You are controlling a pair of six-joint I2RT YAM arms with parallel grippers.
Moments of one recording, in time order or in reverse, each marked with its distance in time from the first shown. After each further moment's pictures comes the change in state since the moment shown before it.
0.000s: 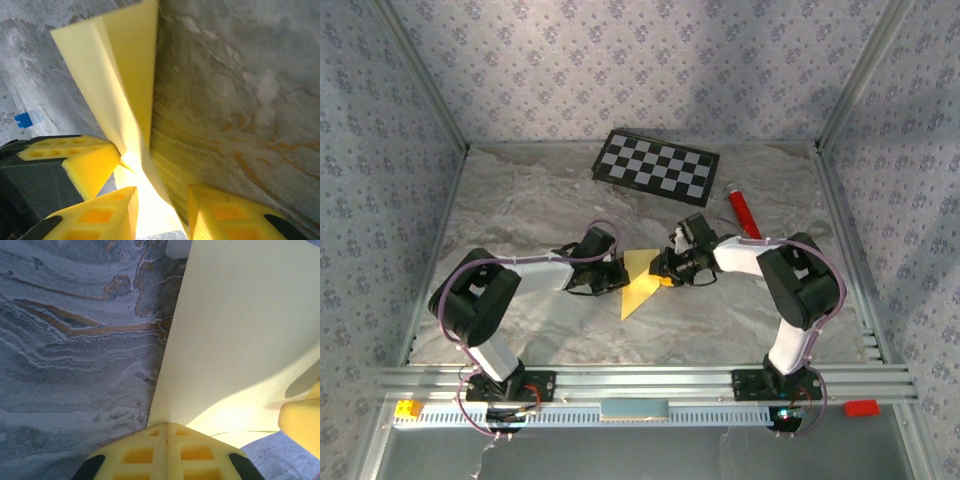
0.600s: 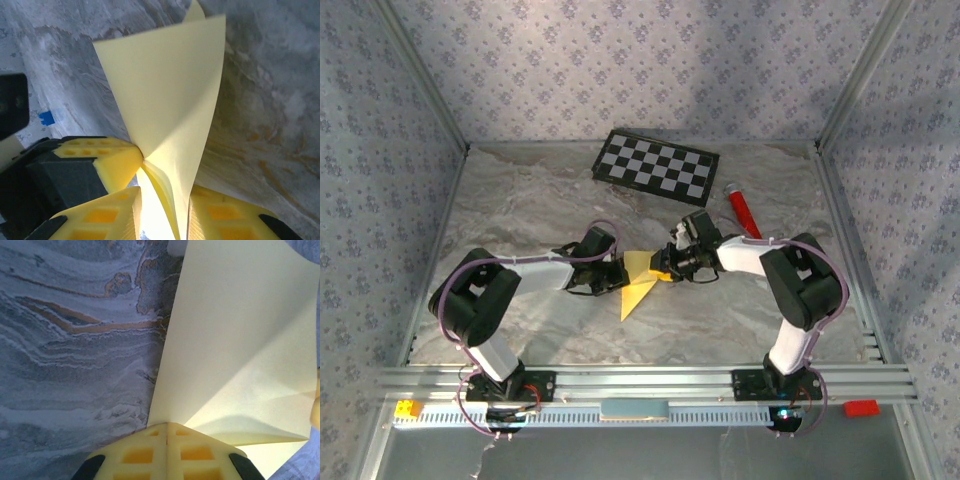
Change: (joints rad) left arm 0.001 0.000 0.006 -0.017 0.002 0.008; right arm -0.033 -0.004 0.003 0.063 -0.056 0.000
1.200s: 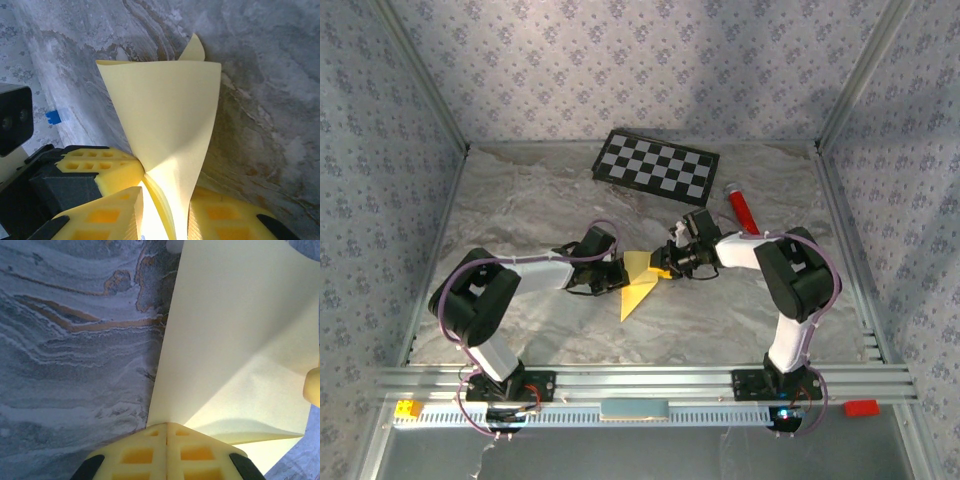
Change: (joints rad) left arm 0.000 0.001 0.005 -0.011 0.002 0.011; right arm -0.021 0.061 0.026 0.035 -0.054 -0.024
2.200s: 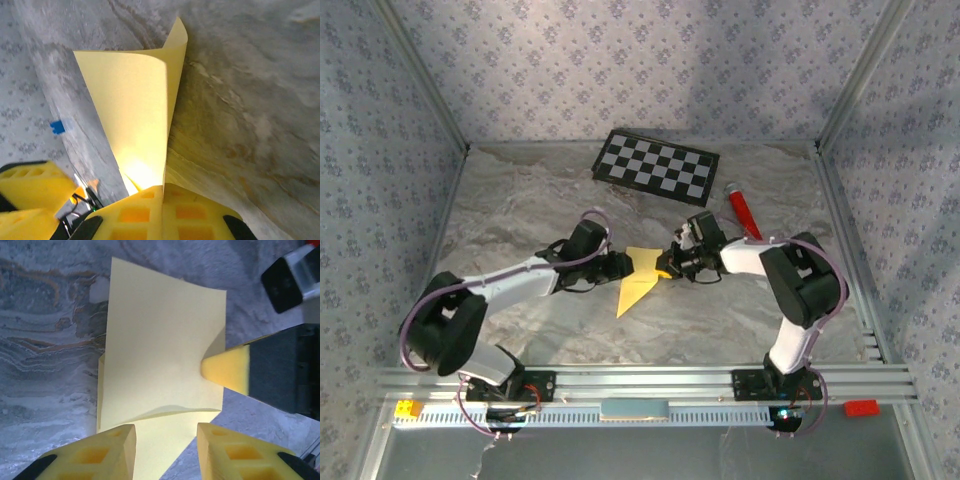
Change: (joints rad) left arm -0.012 -0.216 -0.026 -0.001 -0.033 0.075; right arm -0.005 -0.068 -0.086 0.073 0.052 0.104
